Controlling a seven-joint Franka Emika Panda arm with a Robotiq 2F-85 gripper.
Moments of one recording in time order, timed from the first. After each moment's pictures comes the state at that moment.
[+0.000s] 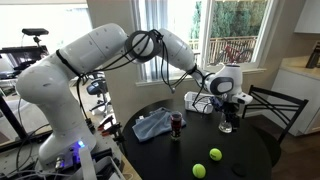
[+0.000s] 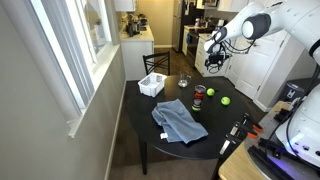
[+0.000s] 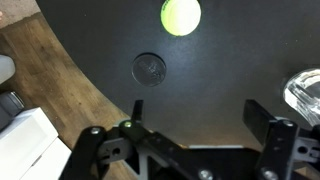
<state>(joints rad) -0.29 1.13 -0.32 -1.17 0.16 2.34 0.32</state>
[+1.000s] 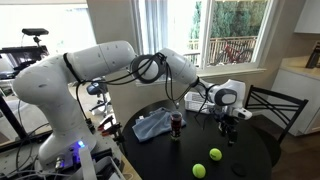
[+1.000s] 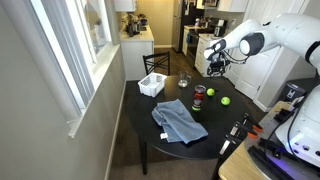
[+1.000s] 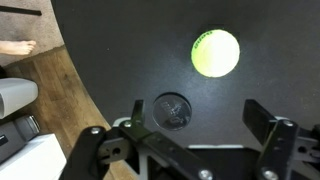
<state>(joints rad) -0.37 1.36 -0.31 -0.87 0.11 2.09 0.32</state>
